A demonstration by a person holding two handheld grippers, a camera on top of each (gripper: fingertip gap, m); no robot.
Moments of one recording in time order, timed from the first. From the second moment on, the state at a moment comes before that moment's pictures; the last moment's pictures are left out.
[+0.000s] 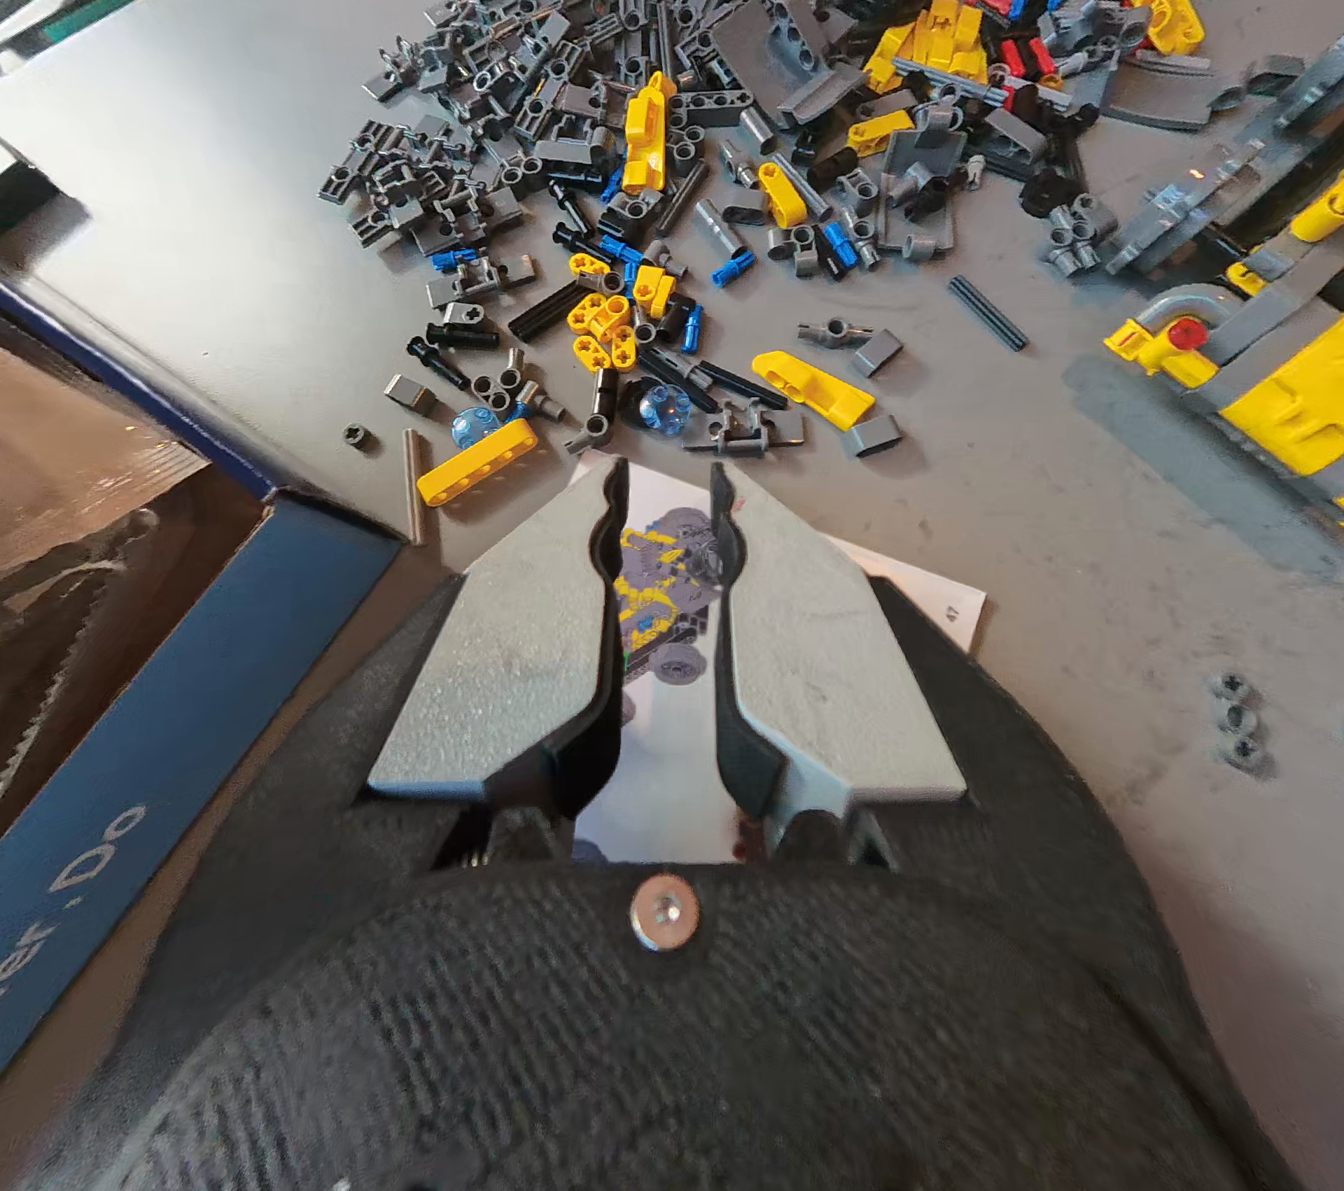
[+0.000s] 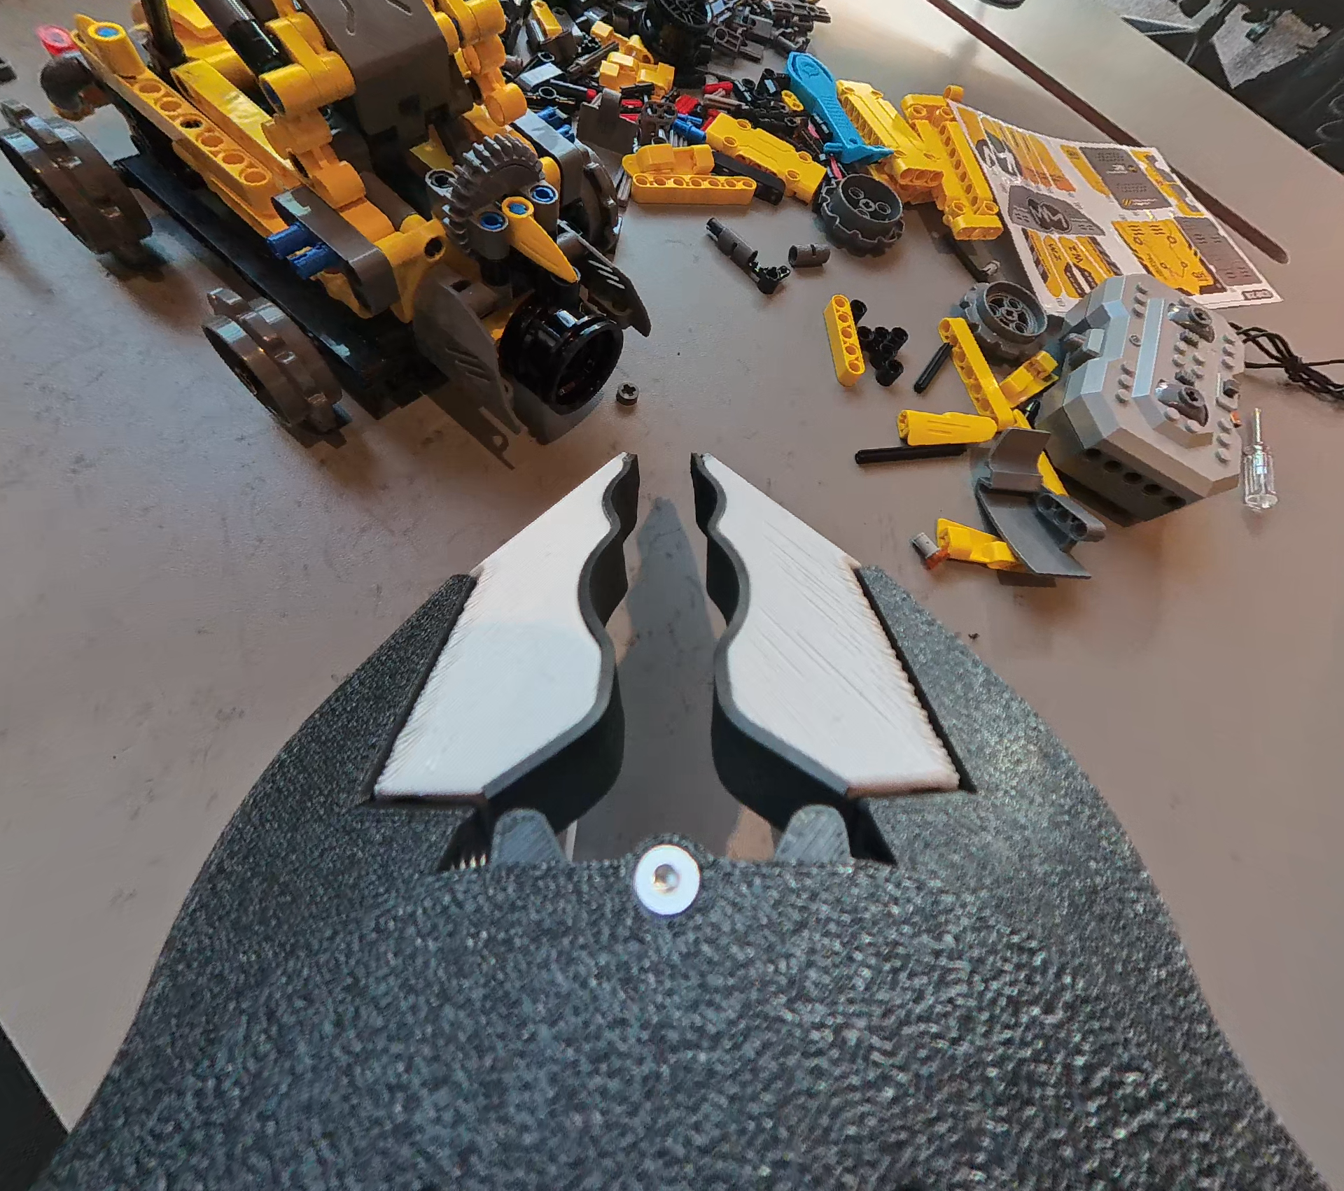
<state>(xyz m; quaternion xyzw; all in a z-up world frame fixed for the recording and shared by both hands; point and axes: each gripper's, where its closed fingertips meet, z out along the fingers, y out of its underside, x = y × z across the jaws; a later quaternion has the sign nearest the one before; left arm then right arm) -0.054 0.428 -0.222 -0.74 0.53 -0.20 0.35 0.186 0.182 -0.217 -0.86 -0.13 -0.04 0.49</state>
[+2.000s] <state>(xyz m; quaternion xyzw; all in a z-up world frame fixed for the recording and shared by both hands) 0.113 0.398 -0.217 -0.59 0.78 -0.18 0.11 0.193 0.187 -0.219 -0.86 -0.13 -0.05 0.48</state>
